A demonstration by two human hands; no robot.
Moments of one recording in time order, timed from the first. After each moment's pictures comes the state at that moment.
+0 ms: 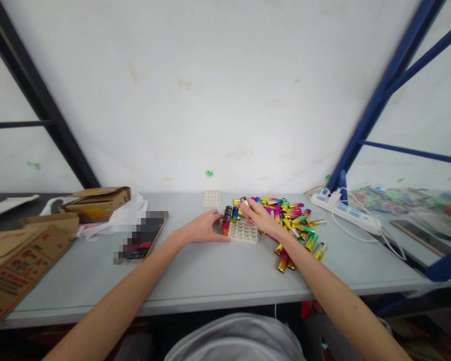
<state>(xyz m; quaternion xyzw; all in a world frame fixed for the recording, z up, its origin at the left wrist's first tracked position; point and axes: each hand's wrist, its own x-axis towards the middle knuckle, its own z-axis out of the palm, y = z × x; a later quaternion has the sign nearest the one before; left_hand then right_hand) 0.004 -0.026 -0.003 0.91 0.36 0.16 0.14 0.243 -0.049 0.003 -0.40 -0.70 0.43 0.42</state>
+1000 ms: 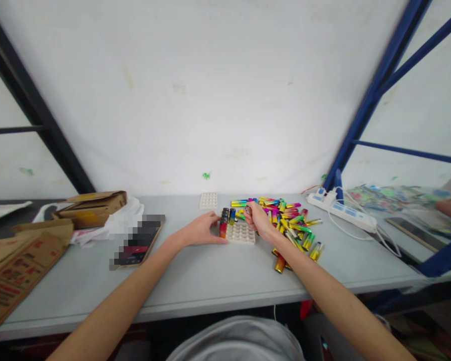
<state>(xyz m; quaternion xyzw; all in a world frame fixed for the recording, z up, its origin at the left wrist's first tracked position) 0.003 -0.025 -0.005 0.91 0.36 0.16 0.14 0.236 -0.050 0.002 -0.47 -0.56 0.50 0.46</state>
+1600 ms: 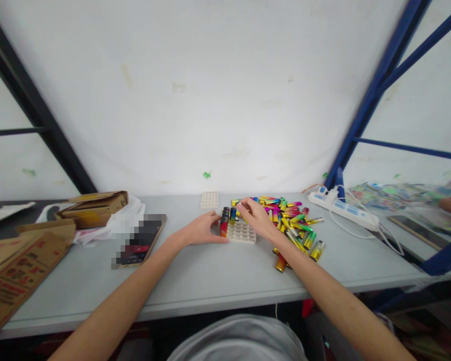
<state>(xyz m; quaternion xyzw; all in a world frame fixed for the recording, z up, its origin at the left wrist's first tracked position) 0.002 -0.025 -0.005 0.91 0.36 0.17 0.14 0.239 -0.051 -0.002 -0.43 -0.75 0.18 0.47</state>
